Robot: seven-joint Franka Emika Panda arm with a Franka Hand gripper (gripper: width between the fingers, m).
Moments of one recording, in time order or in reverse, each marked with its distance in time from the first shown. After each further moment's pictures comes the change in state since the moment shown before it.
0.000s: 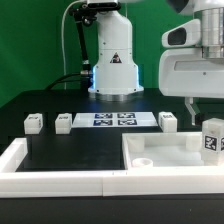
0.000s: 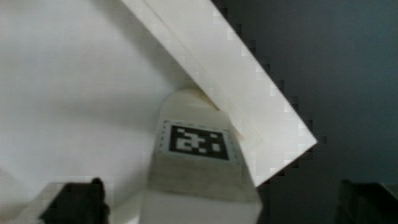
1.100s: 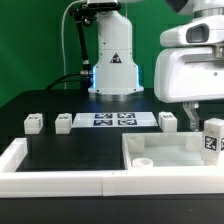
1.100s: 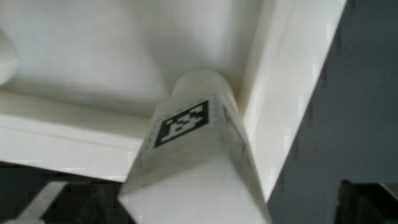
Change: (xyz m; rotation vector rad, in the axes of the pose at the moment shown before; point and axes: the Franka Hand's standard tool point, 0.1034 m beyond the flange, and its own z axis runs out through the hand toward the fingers) arm 0.004 0.004 0.000 -0.021 0.007 -0.857
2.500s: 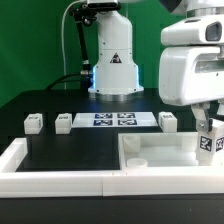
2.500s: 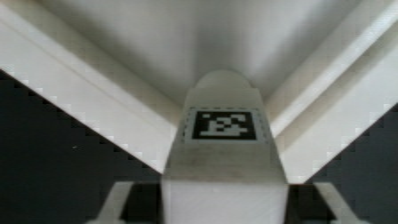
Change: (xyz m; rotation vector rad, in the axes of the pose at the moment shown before) arm -0.002 0.012 0.000 -0.018 -0.007 -0.360
